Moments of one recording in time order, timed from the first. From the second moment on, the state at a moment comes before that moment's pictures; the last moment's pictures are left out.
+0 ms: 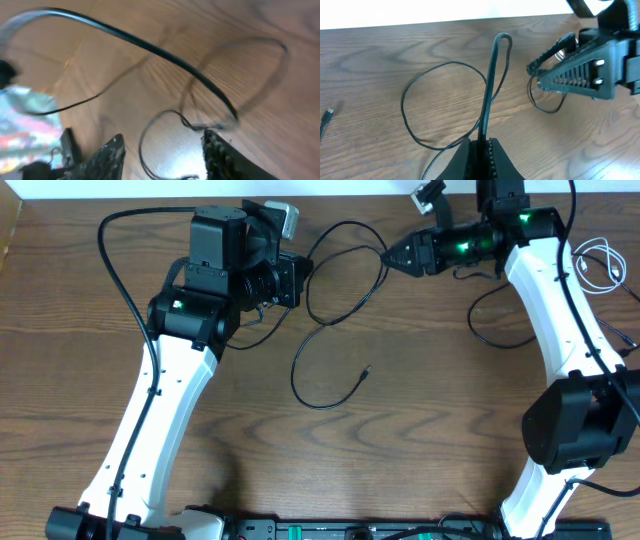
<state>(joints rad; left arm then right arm) -0.25 1.48 1.45 -0.63 0.43 -0.16 0.14 1.98 1.87 -0.93 -0.86 -0.08</state>
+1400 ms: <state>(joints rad) -0.25 1.48 1.45 -0.65 0.44 -0.24 0.28 1.88 1.50 -0.58 -0.37 0.39</state>
